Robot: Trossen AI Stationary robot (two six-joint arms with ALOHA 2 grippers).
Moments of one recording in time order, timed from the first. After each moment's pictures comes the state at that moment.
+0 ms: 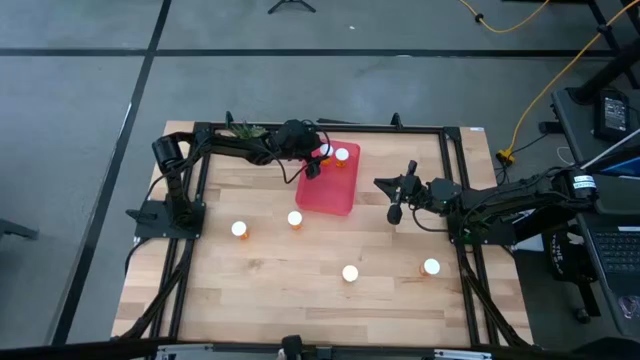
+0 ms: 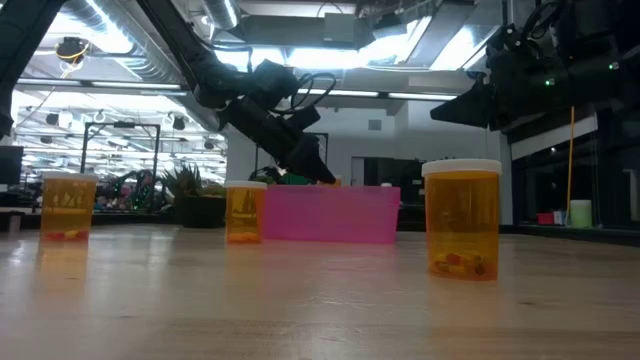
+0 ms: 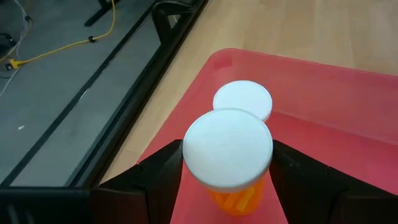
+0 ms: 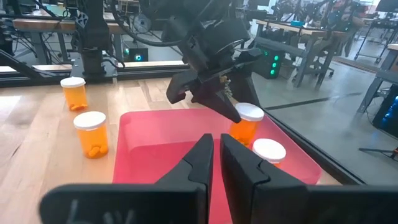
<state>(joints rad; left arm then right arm) 0.51 1.84 1.00 0.30 0.07 0.20 -0.03 0.99 0.18 0.70 0.38 -0.03</state>
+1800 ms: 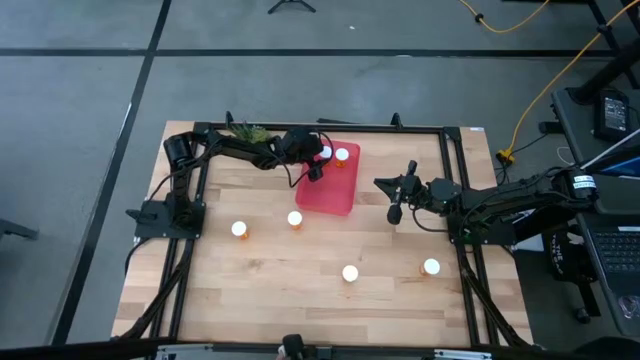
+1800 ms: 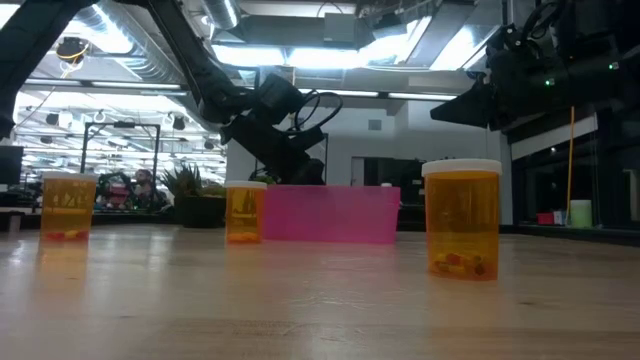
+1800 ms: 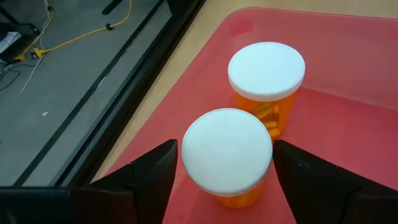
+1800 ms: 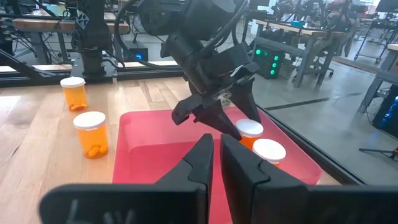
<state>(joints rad) 0.49 1.93 1.00 0.36 -0.03 0.22 -0.03 0.99 0.18 0.70 0.38 -0.03</state>
